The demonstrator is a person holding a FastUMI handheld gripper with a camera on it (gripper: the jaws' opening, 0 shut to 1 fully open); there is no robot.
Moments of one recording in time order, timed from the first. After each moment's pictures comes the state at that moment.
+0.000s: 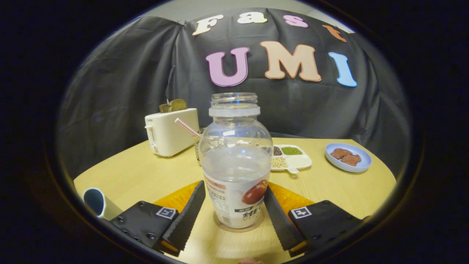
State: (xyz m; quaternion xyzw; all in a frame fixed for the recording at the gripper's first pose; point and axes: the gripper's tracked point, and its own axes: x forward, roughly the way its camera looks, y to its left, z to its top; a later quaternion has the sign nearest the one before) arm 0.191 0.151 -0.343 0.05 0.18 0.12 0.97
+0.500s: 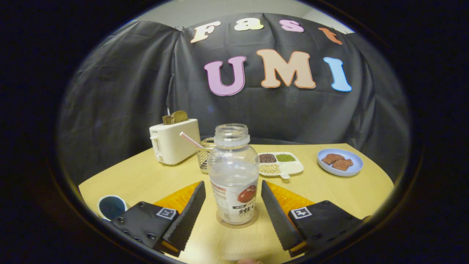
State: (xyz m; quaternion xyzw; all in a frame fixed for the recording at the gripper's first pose) arm 0.166 0.134 -0.300 0.06 0.15 0.11 0.98
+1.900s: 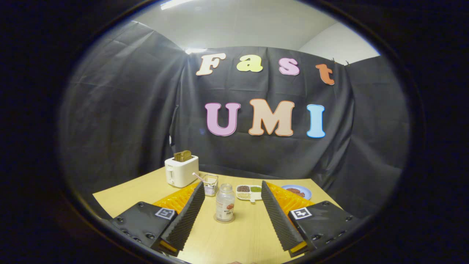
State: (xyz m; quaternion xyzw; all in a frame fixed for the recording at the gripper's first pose) arm 0.021 0.071 -0.097 0.02 0.06 0.07 1.00
